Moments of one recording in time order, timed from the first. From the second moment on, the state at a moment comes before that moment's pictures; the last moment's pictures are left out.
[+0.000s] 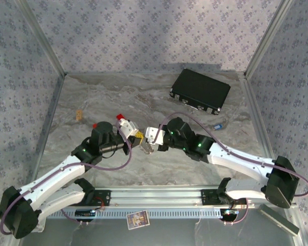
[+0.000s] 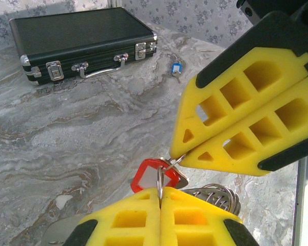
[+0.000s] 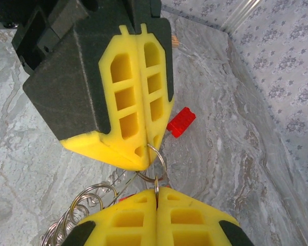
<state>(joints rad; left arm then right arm) -0.70 0.89 0.56 -0.05 0.38 0.03 0.97 1.20 0.85 -0.10 -0.07 -0.60</state>
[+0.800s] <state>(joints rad) -0.71 0.90 0.56 -0.03 0.38 0.05 0.95 1.21 0.85 -0.15 -0.16 -0.58</state>
